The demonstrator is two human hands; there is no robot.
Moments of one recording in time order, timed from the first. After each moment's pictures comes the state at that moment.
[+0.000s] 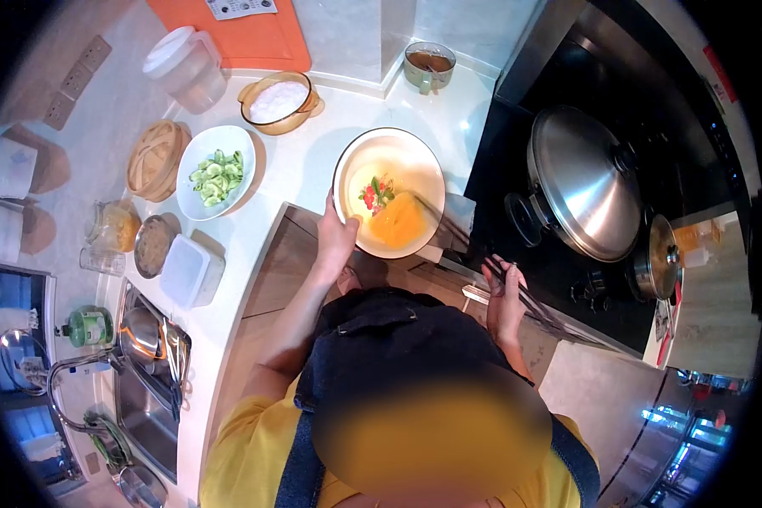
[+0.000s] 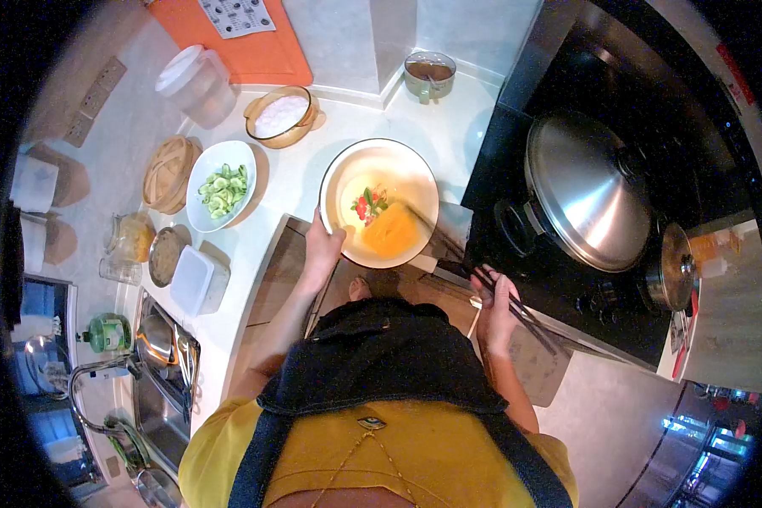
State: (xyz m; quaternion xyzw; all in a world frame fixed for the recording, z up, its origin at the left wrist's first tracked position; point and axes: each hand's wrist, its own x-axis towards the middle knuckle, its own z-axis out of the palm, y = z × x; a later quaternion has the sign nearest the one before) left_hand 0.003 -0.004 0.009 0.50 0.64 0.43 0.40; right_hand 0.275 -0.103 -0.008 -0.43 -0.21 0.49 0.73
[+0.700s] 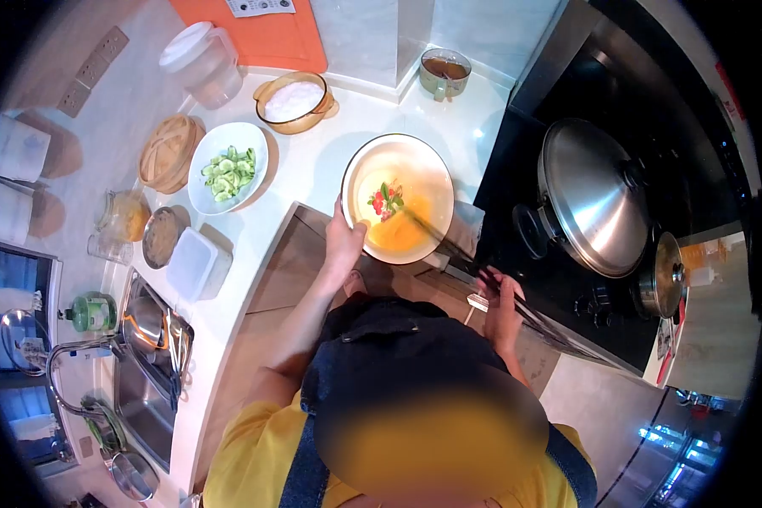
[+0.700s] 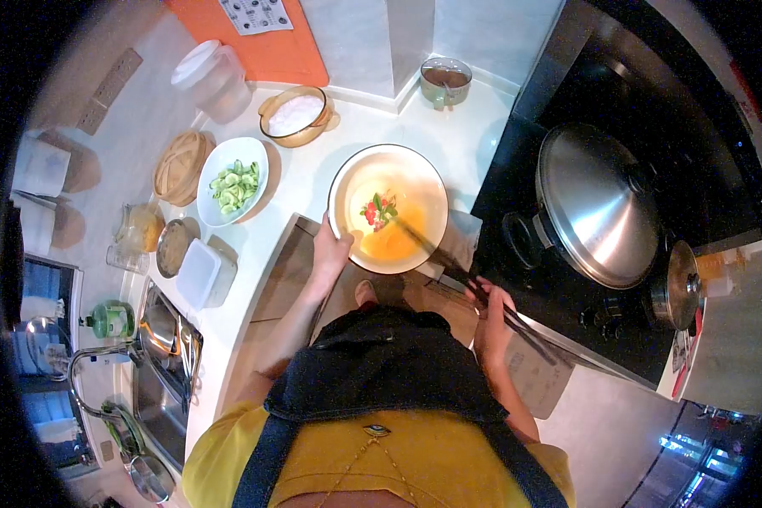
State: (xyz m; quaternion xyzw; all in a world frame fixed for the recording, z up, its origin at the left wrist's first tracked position) left_hand 0.001 -0.003 -0.010 0.52 0.65 0.44 0.34; right_hand 0.271 -0.105 -0.014 -0.43 -0.24 0.54 0.68
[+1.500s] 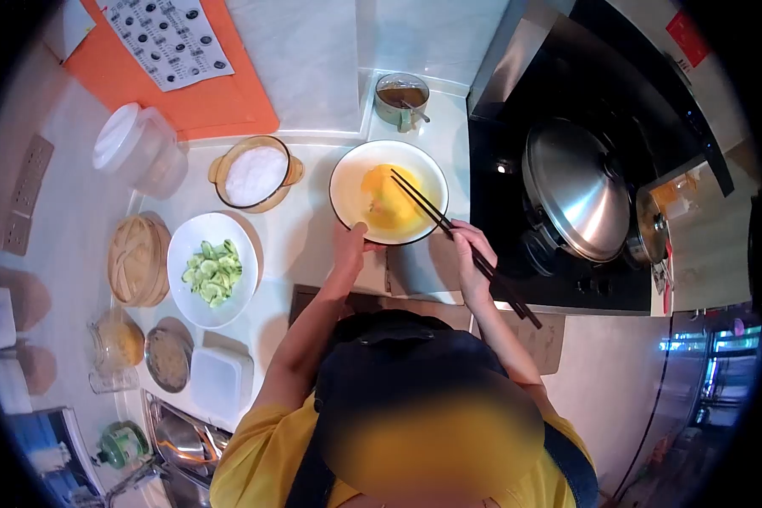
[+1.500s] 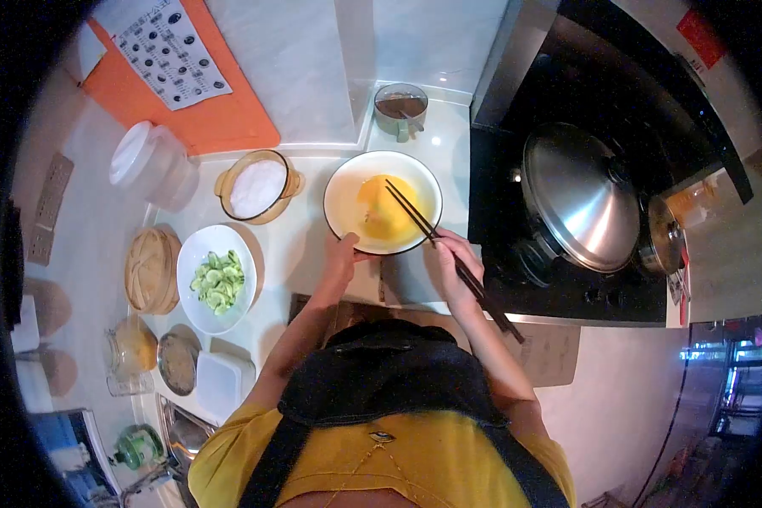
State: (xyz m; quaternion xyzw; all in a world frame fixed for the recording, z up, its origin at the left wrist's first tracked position) left_hand -0.017 0.144 -0.054 0.30 0.42 0.49 0.70; right_hand 0.167 0.039 0.021 -0.57 -0.54 0.17 0.59
